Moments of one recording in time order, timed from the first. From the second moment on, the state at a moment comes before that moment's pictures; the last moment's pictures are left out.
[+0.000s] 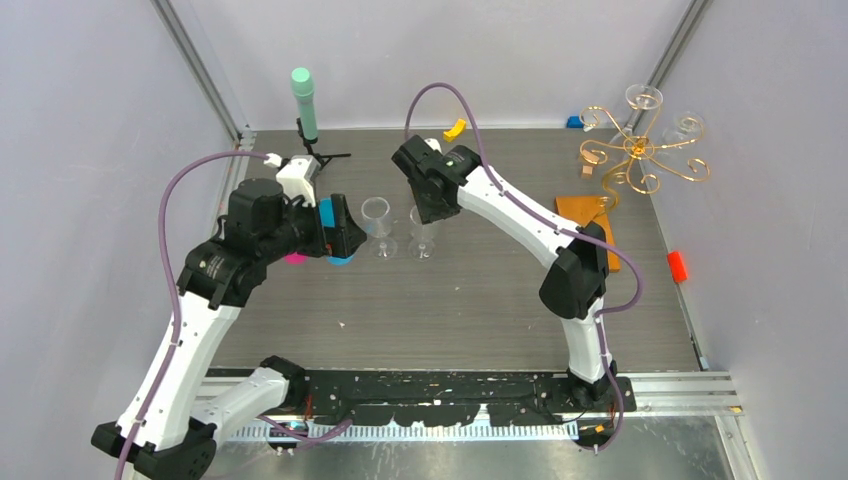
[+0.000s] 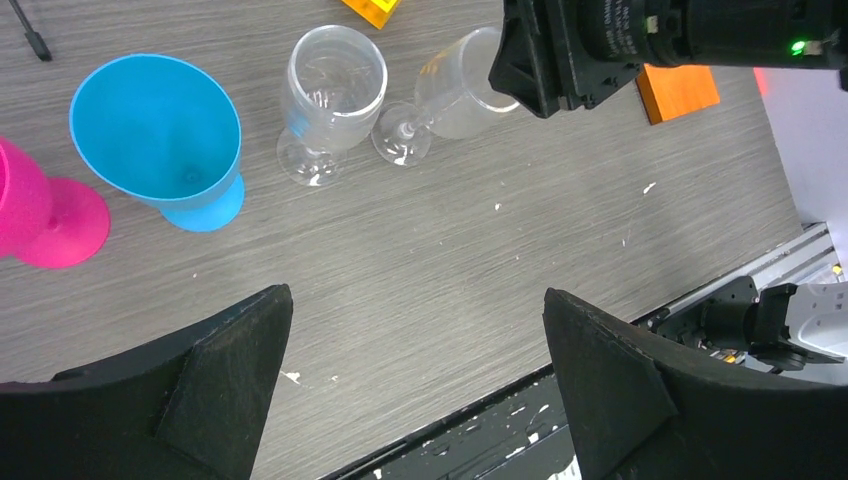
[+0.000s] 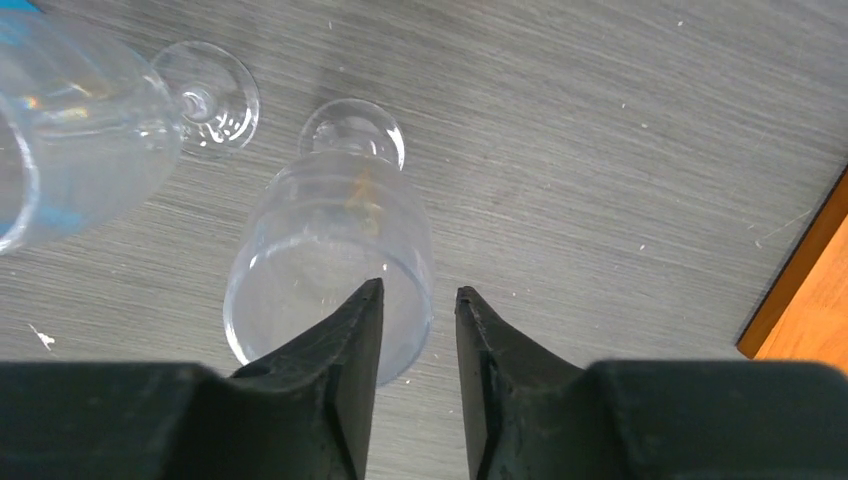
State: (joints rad) left arm -0.40 0.93 1.28 -0.89 0.16 -0.31; right arm 0.81 2.03 2.04 -1.14 0.33 0.42
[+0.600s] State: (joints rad) left arm -0.40 0.93 1.29 -0.91 0.12 -0.31; right arm 0.79 1.94 2.16 -1.14 0.37 0.35
